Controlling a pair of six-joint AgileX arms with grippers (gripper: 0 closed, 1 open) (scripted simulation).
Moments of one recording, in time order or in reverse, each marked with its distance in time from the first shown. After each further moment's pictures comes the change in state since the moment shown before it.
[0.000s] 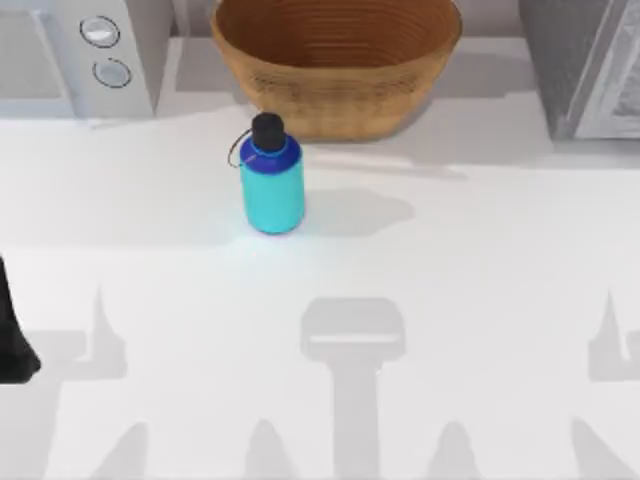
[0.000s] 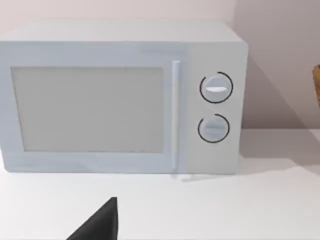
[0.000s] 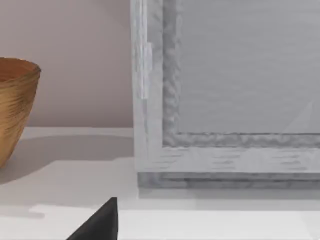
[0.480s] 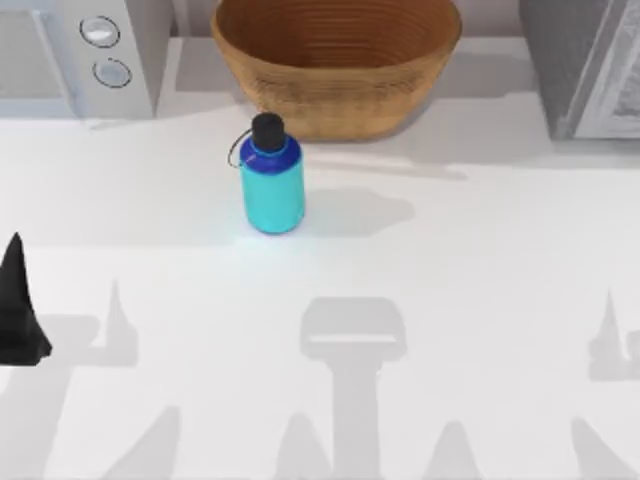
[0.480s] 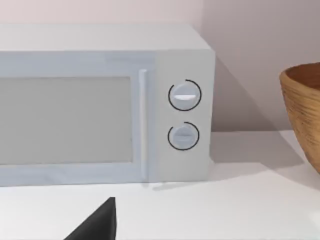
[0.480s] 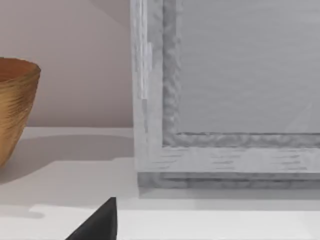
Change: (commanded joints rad) left arm -0.022 0.201 0.052 0.141 0.058 0.001; right arm 0.000 0.000 0.000 0.000 0.000 0.000
